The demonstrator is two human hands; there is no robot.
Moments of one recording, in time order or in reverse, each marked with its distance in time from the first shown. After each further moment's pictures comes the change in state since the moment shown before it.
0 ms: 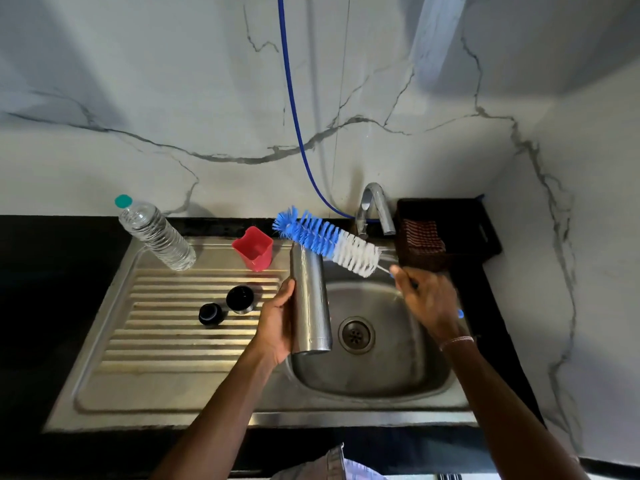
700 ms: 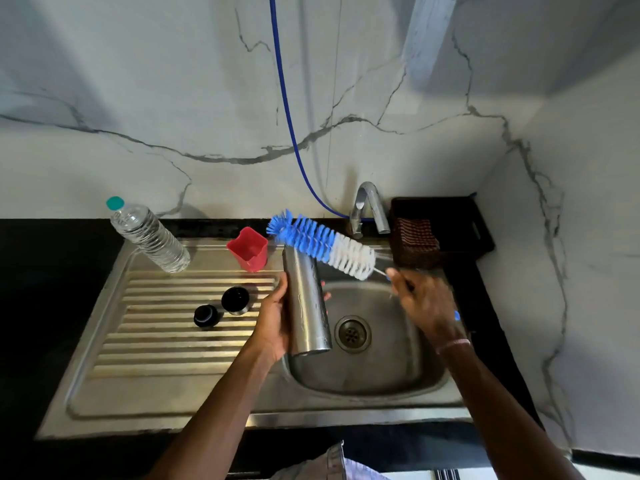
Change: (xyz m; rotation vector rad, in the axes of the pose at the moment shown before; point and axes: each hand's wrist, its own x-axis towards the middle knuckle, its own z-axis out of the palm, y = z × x) left_hand 0.002 0.002 0.009 -0.011 -0.036 -0.066; right_hand -0.009 0.005 0.004 -0.003 0.005 0.034
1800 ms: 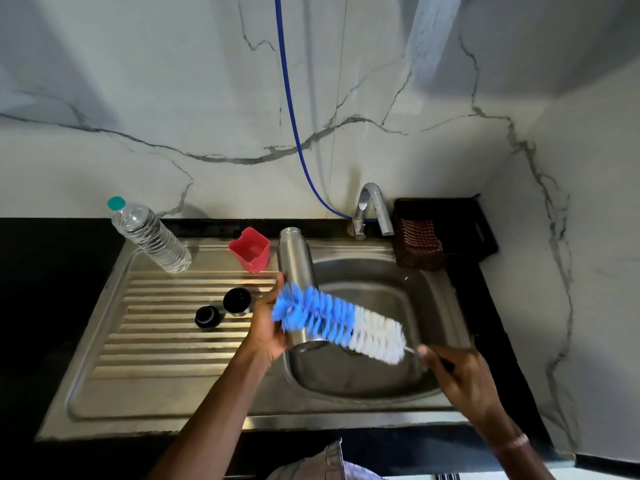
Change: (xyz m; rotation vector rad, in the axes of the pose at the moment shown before) left_hand 0.003 0.007 -0.014 0.027 -0.002 0.034; right_hand -0.107 0.028 -0.043 0.224 -0.095 -0.105
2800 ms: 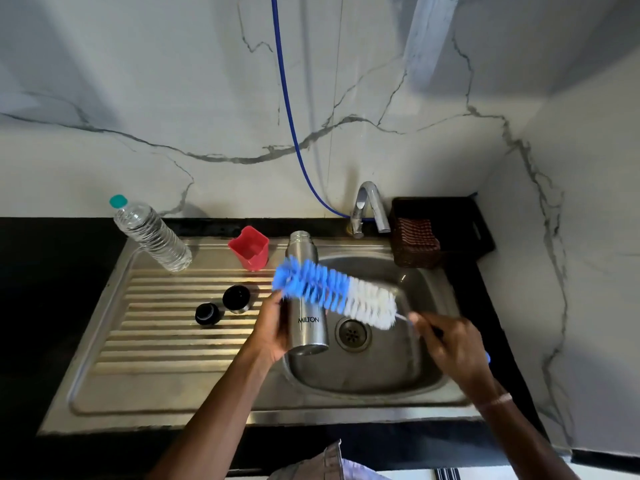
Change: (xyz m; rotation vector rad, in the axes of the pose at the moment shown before) left_hand -0.018 -0.006 0.017 0.036 -0.017 -0.020; right_hand 0.035 -0.001 0.000 -0.108 0.067 0.020
